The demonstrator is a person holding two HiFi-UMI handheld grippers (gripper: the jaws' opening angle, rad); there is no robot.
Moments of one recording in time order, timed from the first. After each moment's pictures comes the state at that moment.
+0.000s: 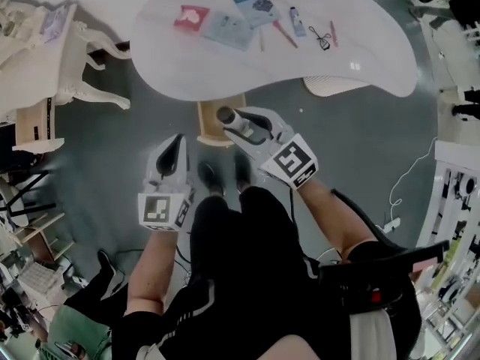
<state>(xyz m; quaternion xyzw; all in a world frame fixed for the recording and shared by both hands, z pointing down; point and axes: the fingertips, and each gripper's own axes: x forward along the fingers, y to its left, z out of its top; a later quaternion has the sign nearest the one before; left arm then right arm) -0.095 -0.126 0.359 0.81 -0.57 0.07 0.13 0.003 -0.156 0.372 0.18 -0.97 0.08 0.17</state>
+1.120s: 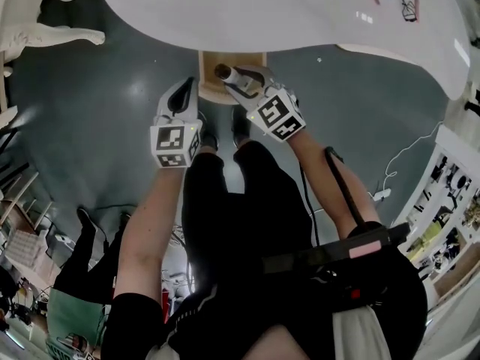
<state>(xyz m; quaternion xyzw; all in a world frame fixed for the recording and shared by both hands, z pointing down) -0.134 -0.148 0.665 0.76 -0.57 0.15 0.28 -0.055 -0.152 0.684 0.13 -0.92 0.11 0.35</state>
